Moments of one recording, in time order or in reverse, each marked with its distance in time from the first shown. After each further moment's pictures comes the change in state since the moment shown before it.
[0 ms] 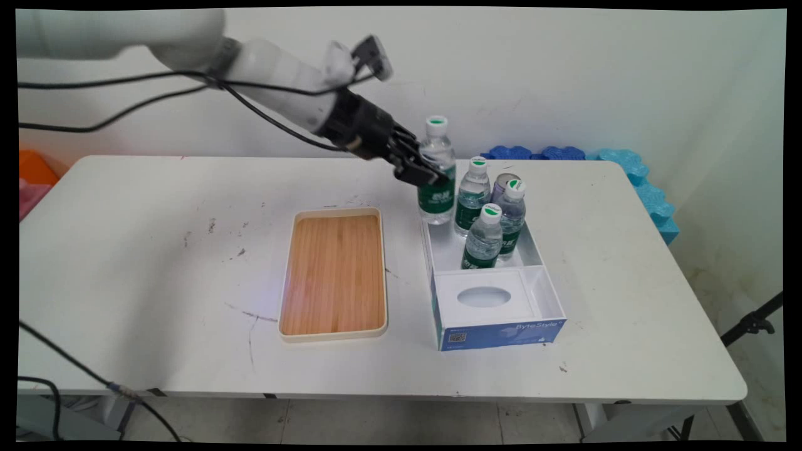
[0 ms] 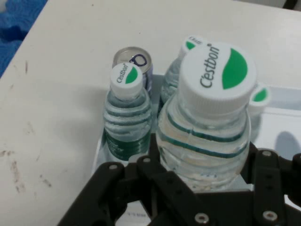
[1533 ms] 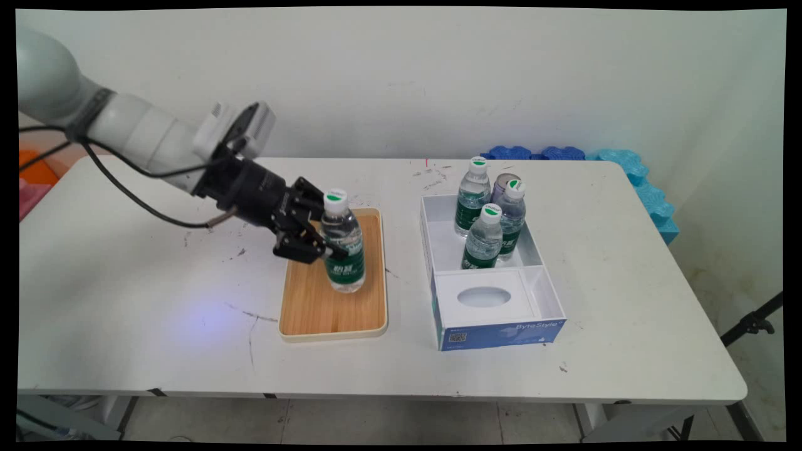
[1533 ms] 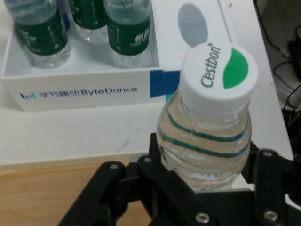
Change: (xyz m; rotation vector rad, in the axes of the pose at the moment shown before) arm -0.127 0.041 -0.088 -0.130 -0.066 0.141
